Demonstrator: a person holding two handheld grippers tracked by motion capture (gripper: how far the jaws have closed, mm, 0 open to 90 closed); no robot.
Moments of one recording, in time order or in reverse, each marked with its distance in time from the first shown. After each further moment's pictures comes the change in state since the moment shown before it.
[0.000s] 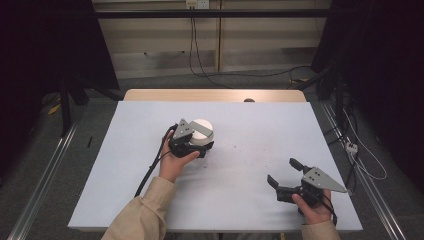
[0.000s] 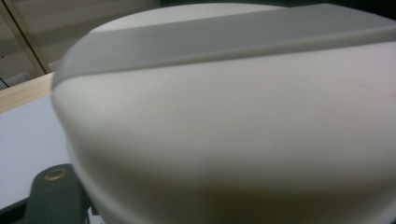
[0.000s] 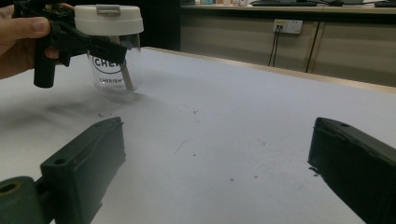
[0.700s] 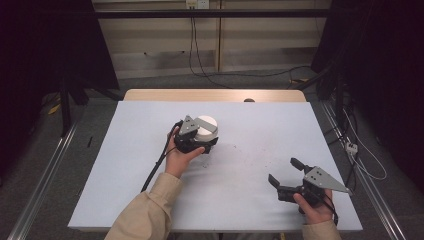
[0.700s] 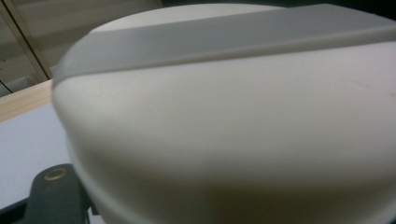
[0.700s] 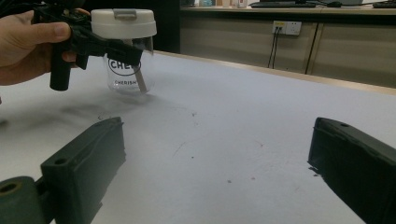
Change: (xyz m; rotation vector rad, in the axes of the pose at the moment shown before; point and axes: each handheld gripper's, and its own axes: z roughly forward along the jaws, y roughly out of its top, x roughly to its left) left arm 0.001 0.007 0.019 -0.005 0.010 0.001; right arm -0.003 0.001 -0.002 -0.006 -0.001 0.002
